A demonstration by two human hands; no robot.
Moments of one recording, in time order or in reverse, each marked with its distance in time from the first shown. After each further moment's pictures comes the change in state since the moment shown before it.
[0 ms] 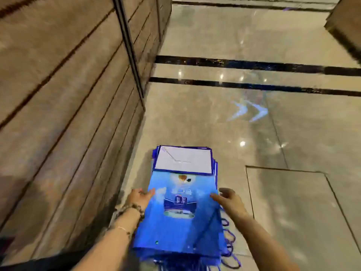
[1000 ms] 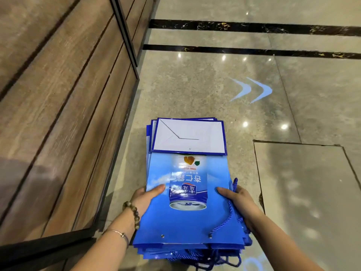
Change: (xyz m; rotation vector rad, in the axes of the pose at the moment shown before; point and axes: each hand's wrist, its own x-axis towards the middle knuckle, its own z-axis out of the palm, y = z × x) left_hand -0.032 -0.036 0.021 -0.284 -0.255 -0.085; right_hand 0.001 0.061 0.000 0.429 -0.196 0.211
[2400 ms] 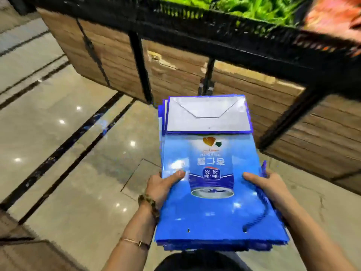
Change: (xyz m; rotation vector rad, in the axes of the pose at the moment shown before) left_hand -0.836 0.317 0.217 0.602 -0.928 0.249; right_hand -0.937 -0.162 -0.149 0.797 1.019 -0.317
